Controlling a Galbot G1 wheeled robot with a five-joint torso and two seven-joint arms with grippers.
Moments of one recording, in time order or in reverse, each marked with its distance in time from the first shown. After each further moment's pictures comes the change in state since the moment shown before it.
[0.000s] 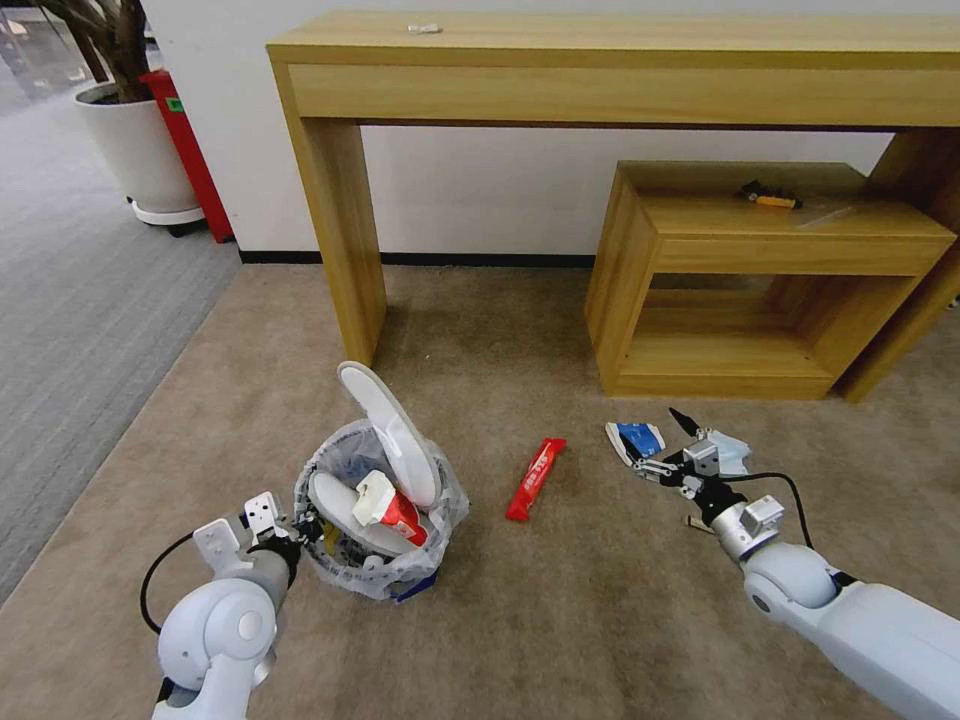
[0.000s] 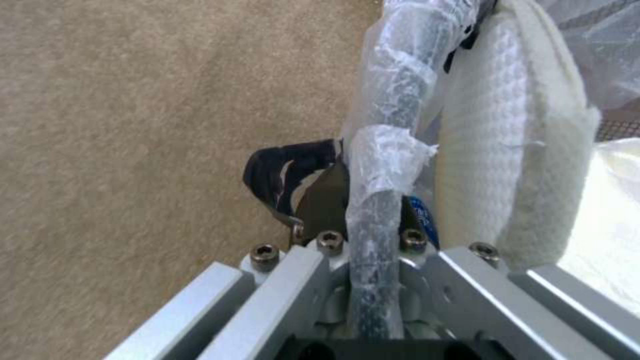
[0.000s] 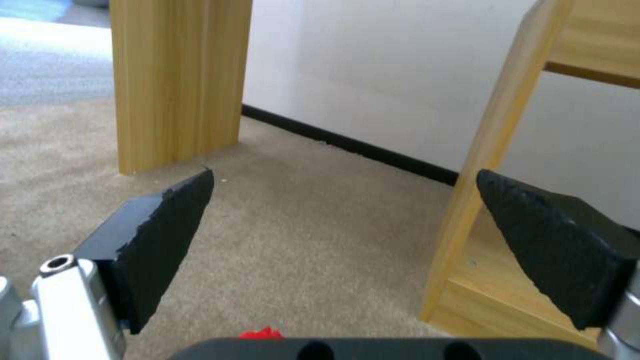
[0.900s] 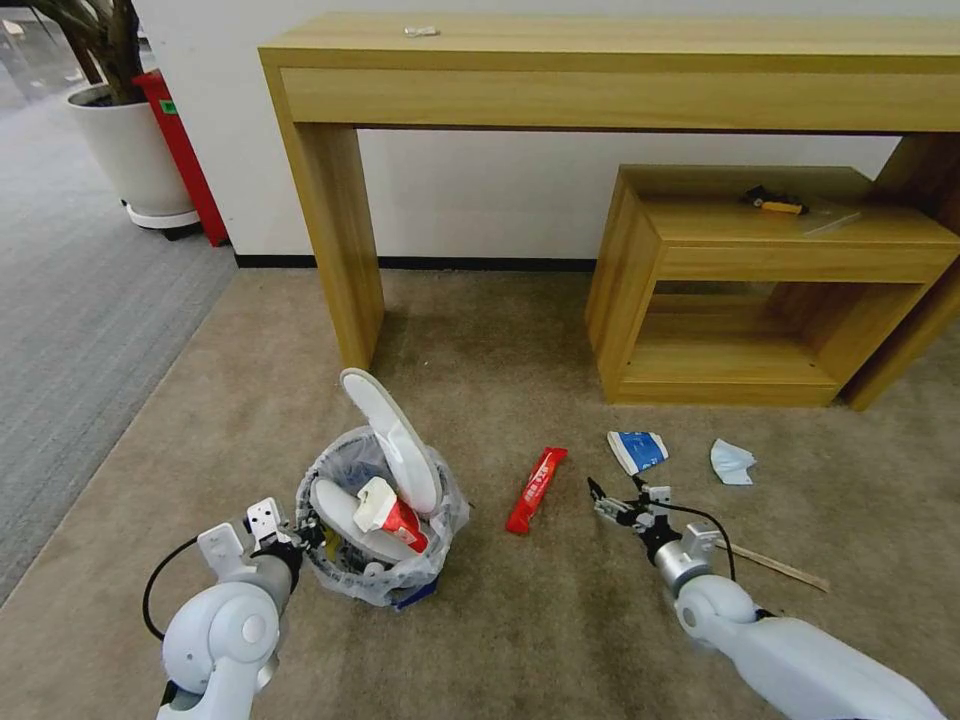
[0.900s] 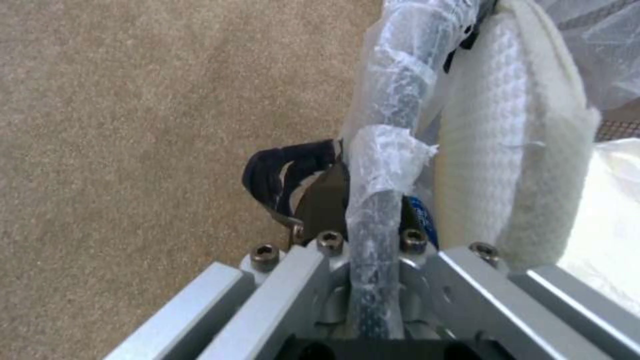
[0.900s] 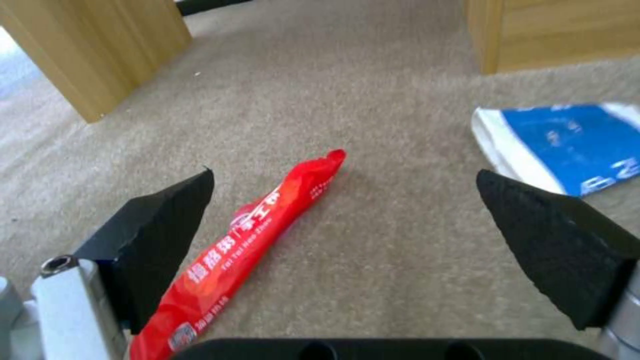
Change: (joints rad) left arm 0.009 0.006 0.000 0.008 -0.002 0.006 -0.013; right arm 0.001 0.237 -0.055 -0.210 0.384 -0.192 -0.056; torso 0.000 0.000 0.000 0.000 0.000
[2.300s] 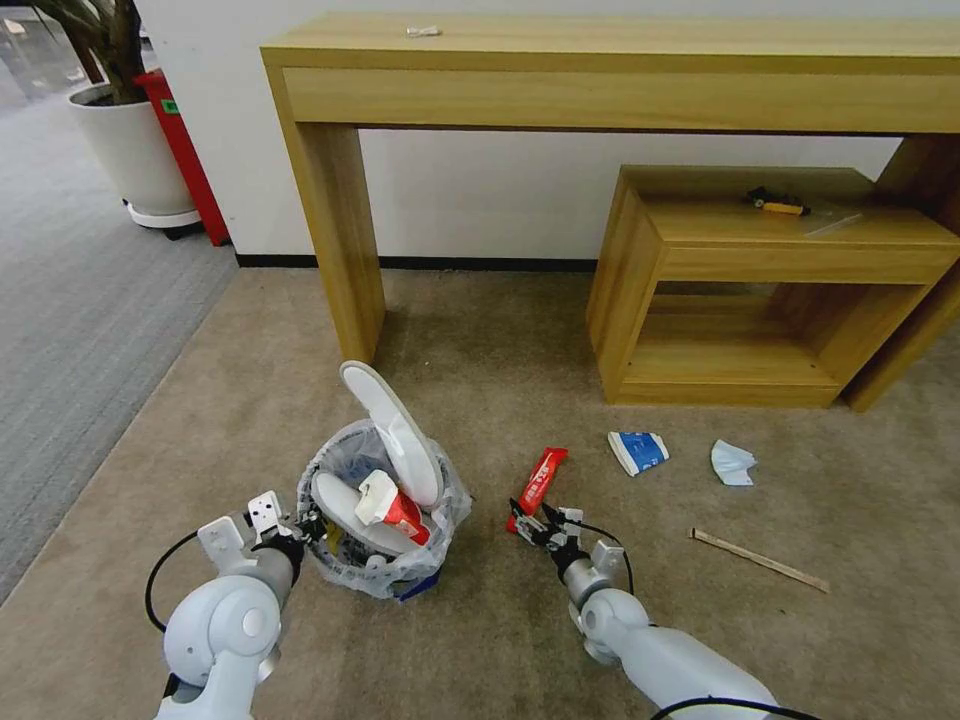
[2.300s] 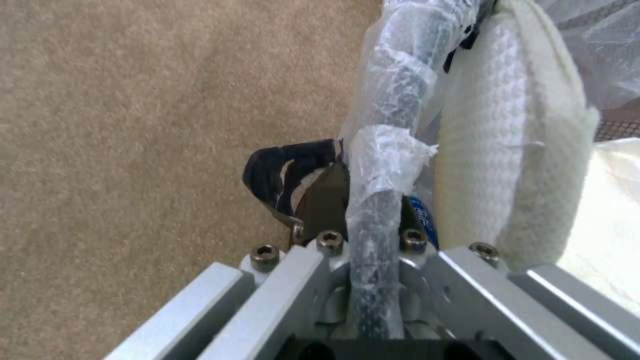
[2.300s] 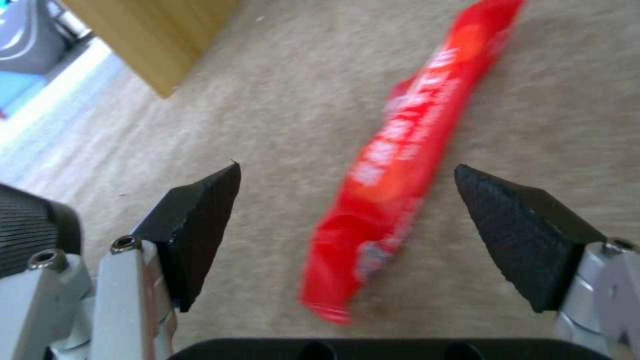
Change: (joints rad) left arm -0.018 -0.010 0.009 -0.002 -0.007 0.002 -0.010; right arm 0.013 0.326 0.019 -0.269 0.101 -0.027 -0.155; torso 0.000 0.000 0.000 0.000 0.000
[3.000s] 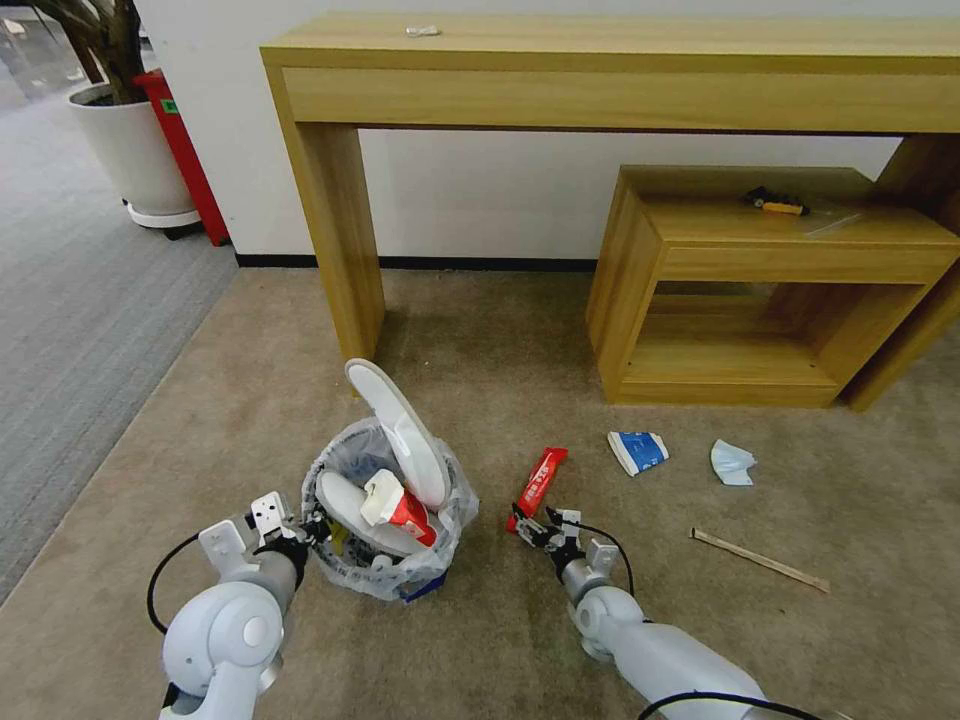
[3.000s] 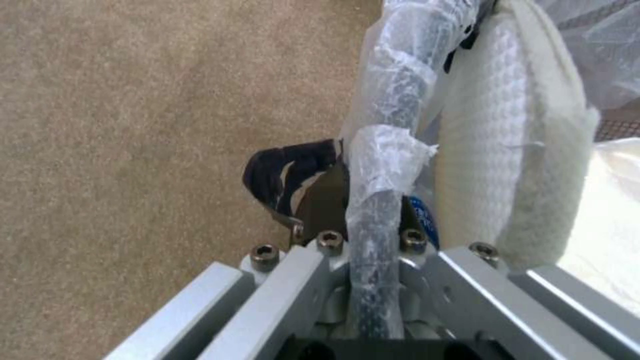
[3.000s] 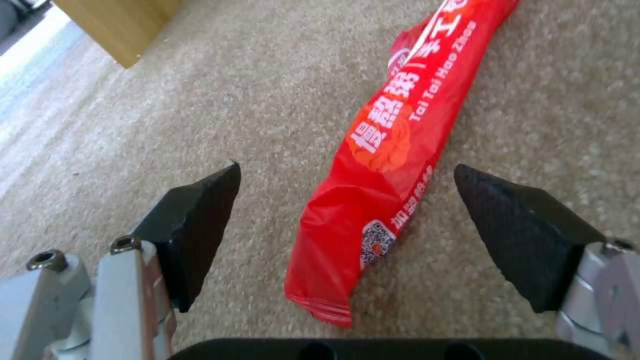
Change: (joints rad) left arm 0.028 0.013 0.002 -0.058 -0.014 -0.002 0.004; right arm 0.050 0.106 0.003 -0.120 -0.059 -0.040 0.060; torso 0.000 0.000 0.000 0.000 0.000
